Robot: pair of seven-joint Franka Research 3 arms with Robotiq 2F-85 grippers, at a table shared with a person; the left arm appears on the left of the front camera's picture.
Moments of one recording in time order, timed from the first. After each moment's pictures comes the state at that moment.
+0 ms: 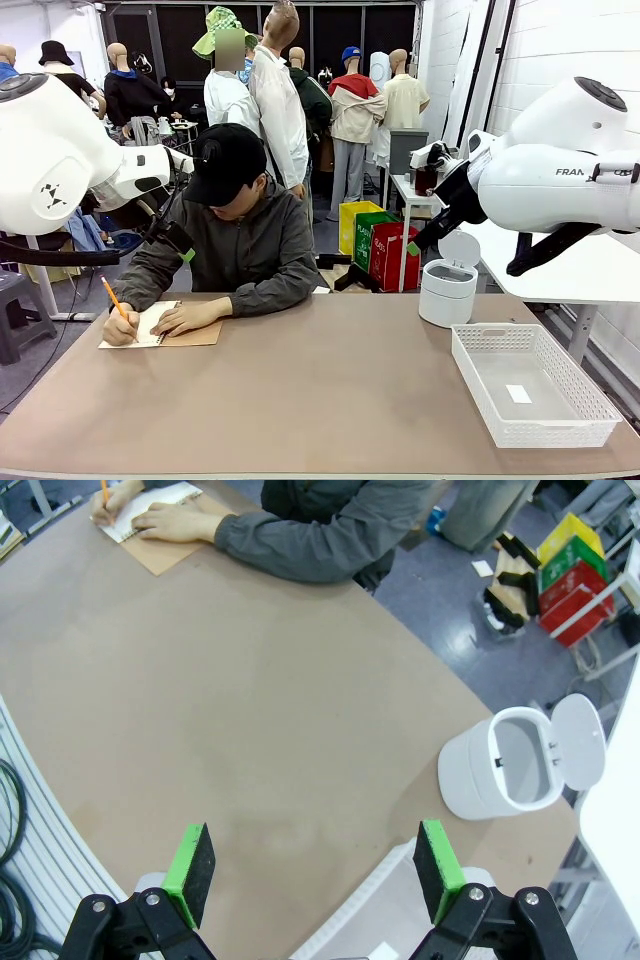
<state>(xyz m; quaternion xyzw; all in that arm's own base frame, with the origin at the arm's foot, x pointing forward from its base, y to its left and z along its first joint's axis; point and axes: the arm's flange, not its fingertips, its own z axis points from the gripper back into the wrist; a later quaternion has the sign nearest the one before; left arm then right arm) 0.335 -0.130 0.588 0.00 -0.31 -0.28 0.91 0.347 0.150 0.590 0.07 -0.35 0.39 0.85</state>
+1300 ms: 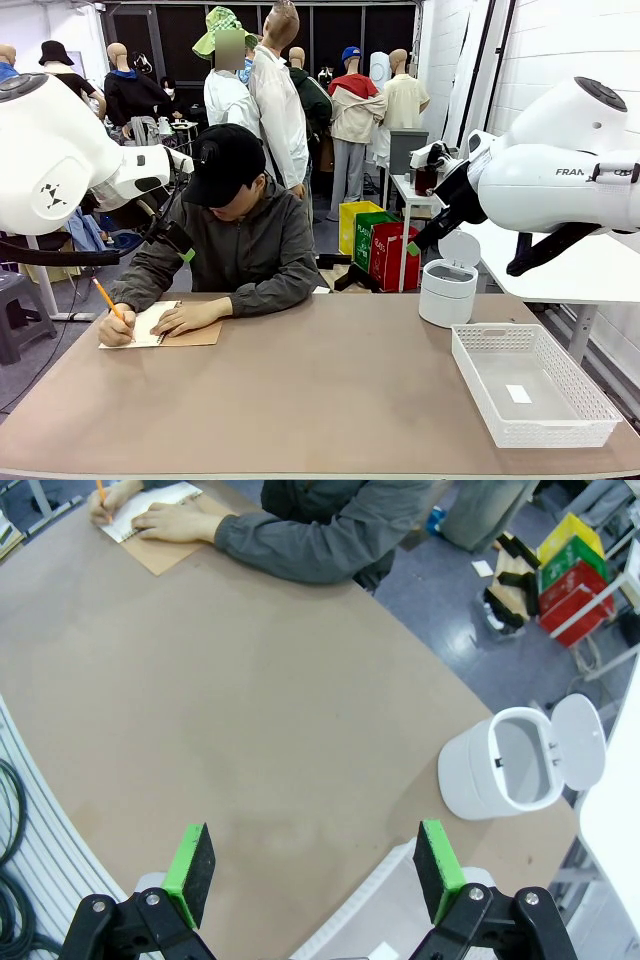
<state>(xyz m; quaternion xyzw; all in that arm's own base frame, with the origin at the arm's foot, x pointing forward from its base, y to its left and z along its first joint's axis) 0.335 -0.130 0.588 0.00 -0.31 -0.28 0.91 0.347 0.150 0.590 0.07 -0.35 0.39 0.85</state>
